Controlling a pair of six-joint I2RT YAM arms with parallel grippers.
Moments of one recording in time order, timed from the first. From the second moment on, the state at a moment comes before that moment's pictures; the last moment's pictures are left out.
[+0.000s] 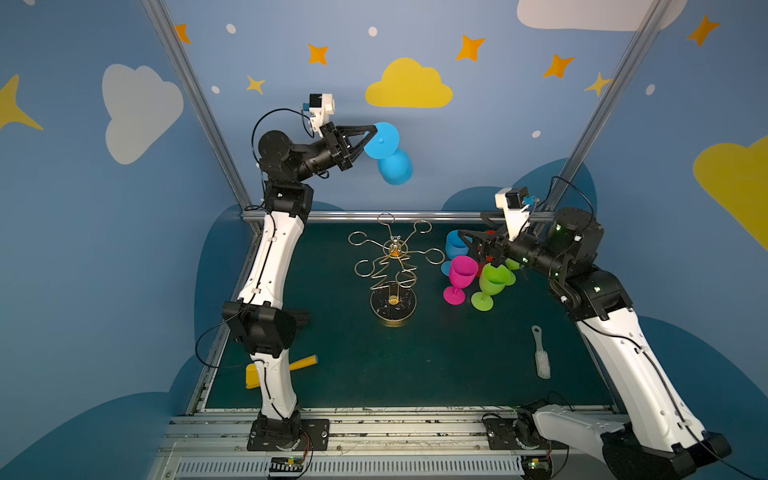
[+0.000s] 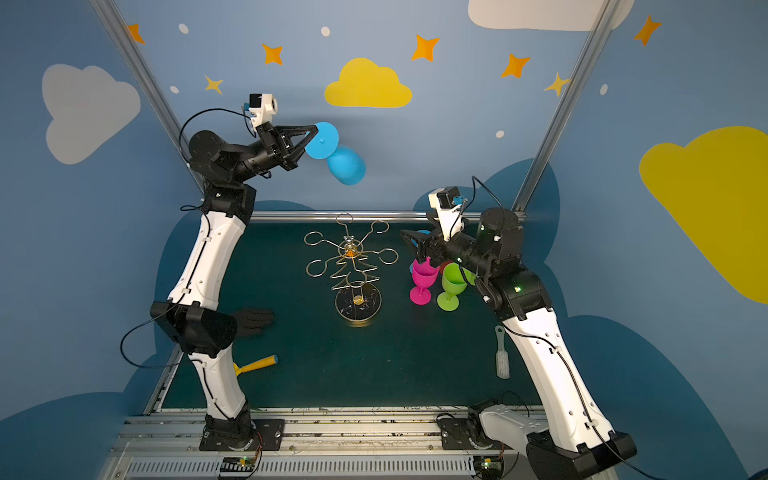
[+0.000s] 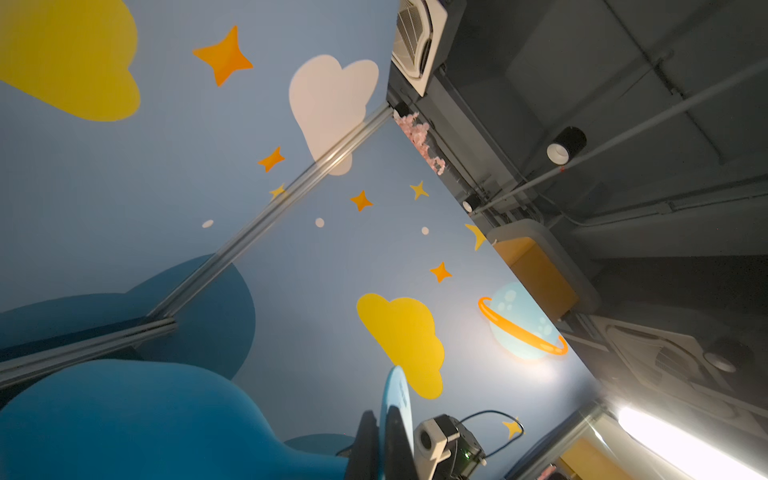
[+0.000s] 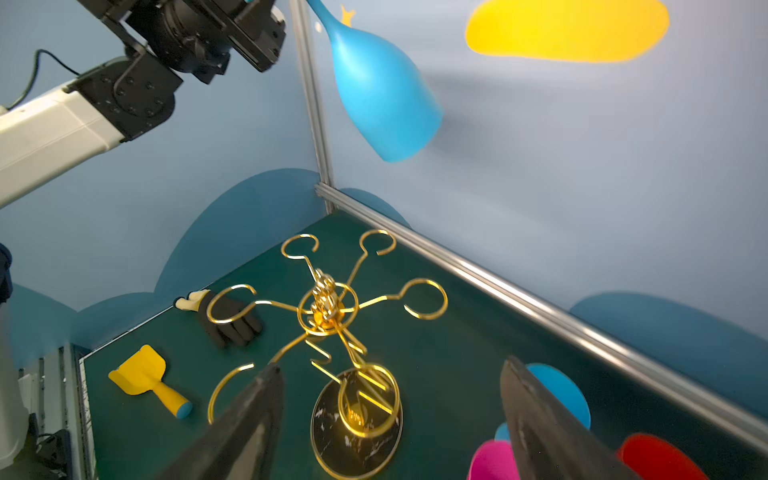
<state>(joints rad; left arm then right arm) -0.14 1.92 2.25 0.34 1.01 -1.49 0.39 1.18 1.50 -0.43 -0.45 -0.08</state>
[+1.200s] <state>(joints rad) -0.21 1.54 1.71 0.47 0.95 -1.62 0.58 1.66 1.88 -0.22 -0.69 -0.38</state>
